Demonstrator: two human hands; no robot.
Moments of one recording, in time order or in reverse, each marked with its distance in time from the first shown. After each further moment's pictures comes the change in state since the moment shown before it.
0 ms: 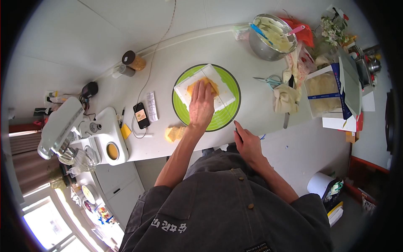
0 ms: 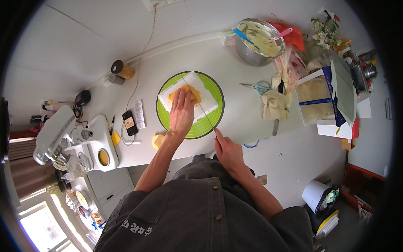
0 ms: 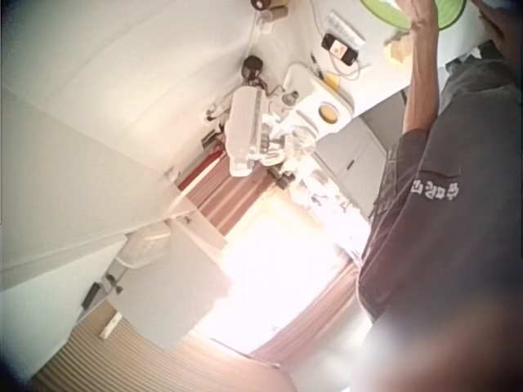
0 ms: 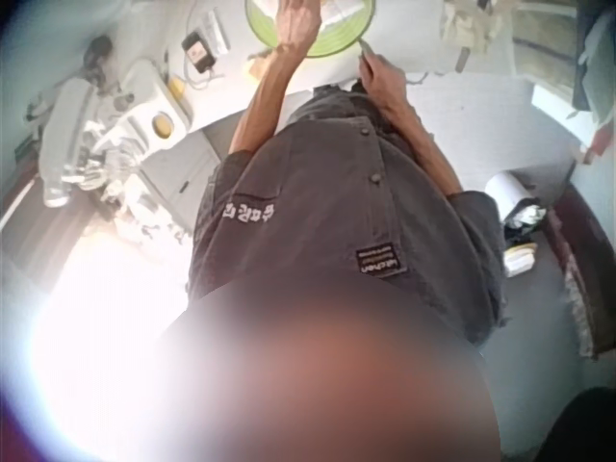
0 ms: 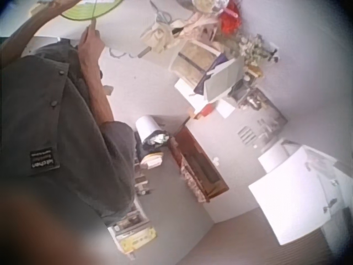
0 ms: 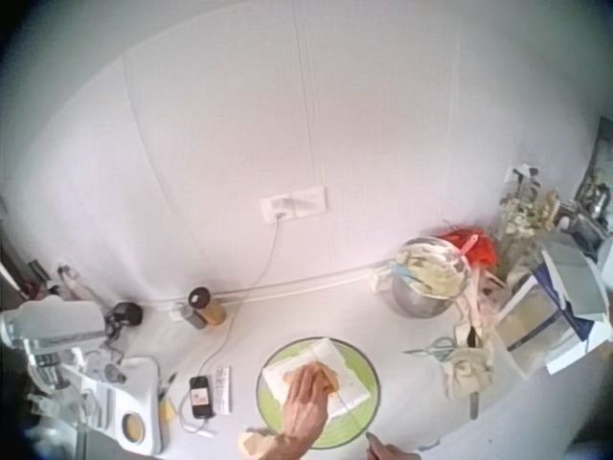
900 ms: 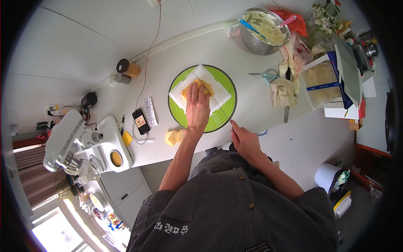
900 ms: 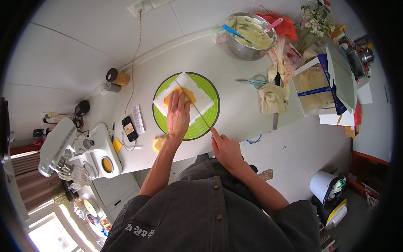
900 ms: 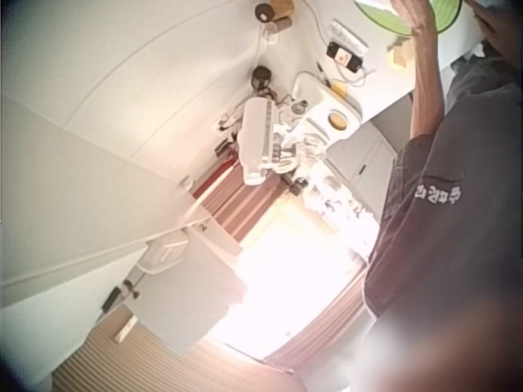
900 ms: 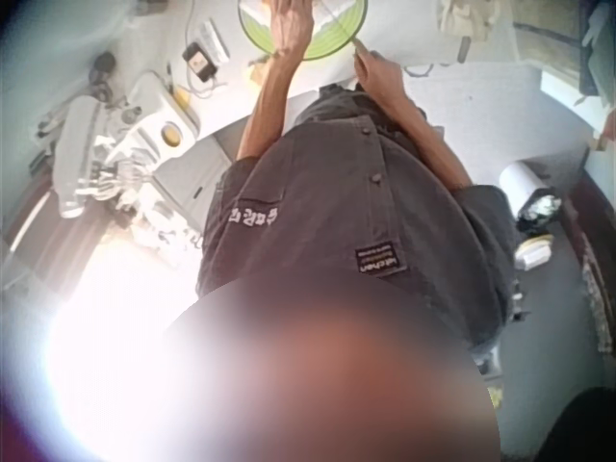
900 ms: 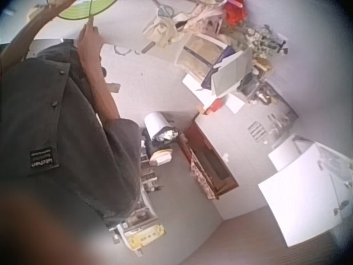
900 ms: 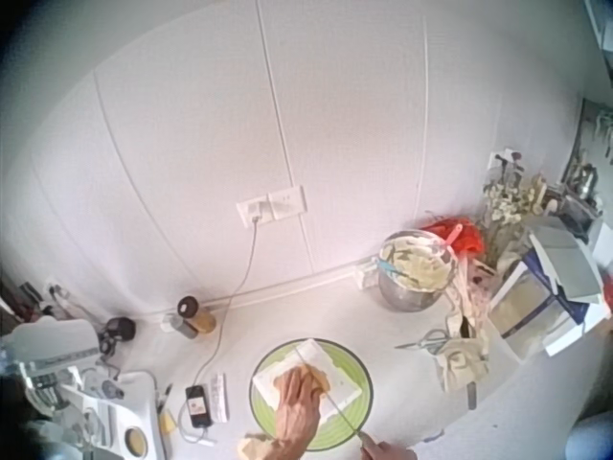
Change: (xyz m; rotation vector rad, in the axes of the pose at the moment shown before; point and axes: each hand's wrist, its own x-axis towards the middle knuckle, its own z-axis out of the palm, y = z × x) left_hand 0.000 0.006 0.001 -0.070 -0.033 -0.101; right_hand 0.002 0.004 0.004 -0.075 -0.044 0.019
